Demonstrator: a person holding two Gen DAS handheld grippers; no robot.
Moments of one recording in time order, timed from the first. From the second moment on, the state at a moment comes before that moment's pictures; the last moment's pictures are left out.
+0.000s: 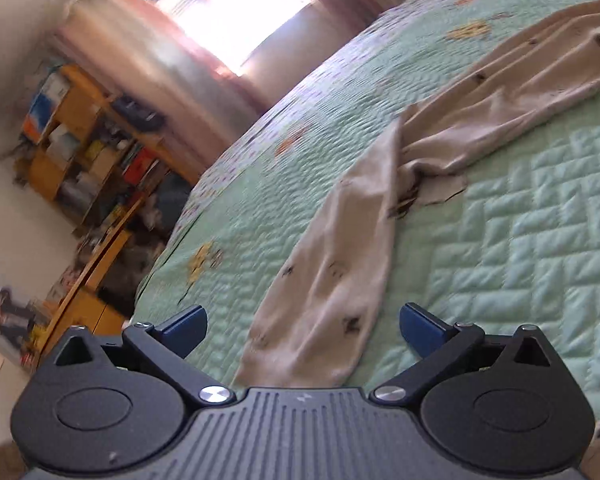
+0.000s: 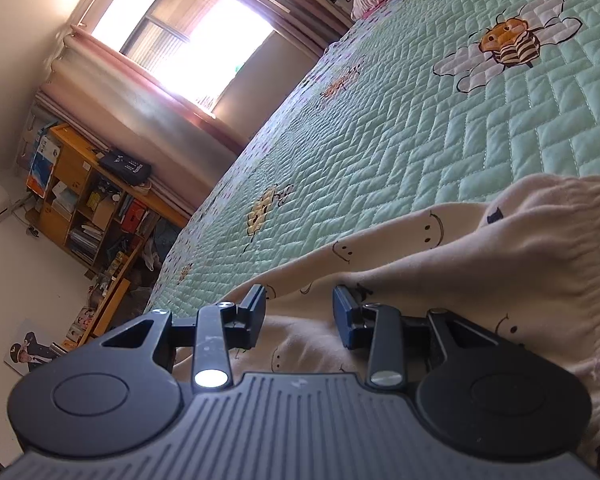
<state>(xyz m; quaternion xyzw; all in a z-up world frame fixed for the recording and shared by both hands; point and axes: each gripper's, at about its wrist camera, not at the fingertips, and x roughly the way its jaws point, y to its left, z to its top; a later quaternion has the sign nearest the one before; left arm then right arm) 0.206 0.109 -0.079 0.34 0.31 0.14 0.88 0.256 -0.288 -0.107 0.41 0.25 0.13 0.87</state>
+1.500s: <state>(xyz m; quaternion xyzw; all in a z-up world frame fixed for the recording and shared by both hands) 0.266 0.170 -0.007 0.22 0.40 0.06 0.89 0.251 -0.296 -0.114 0.42 0.24 0.14 0.86</state>
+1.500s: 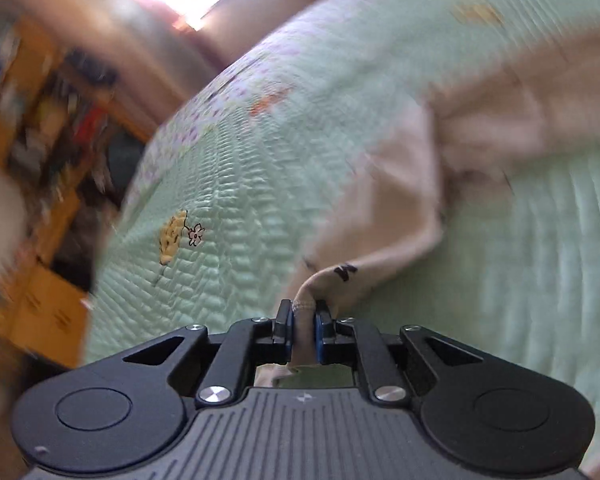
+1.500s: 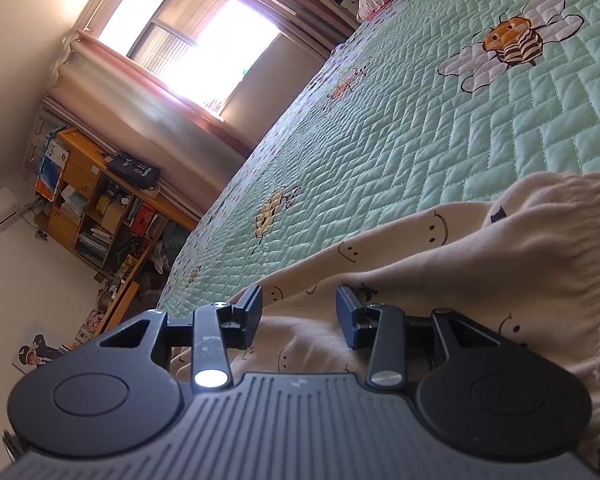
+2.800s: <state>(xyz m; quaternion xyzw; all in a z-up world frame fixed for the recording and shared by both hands) 0.330 0.333 -0.095 -0.46 0.23 0.09 0.85 0.252 -0.293 -0.113 0.41 0.23 0.14 0.87</state>
